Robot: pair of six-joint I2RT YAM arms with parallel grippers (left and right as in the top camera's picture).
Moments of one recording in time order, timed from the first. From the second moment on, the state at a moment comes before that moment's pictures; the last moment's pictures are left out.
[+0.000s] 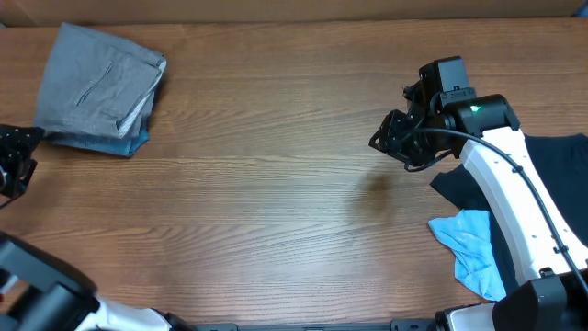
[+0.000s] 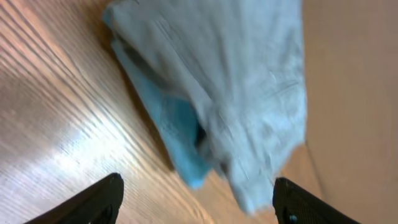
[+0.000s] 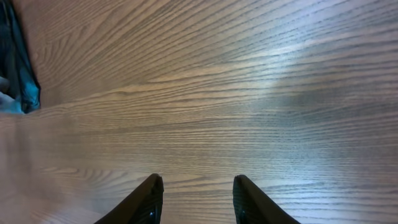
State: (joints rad) left arm 0.90 1.82 1.48 -0.75 0.70 -0.30; right arm 0.19 1.58 1.41 -1.06 -0.36 0.51
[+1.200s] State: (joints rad) left arm -0.35 1.10 1.48 -1.31 -0.16 -0.14; right arm 0.19 0.98 1.52 -1.12 -0.29 0.42
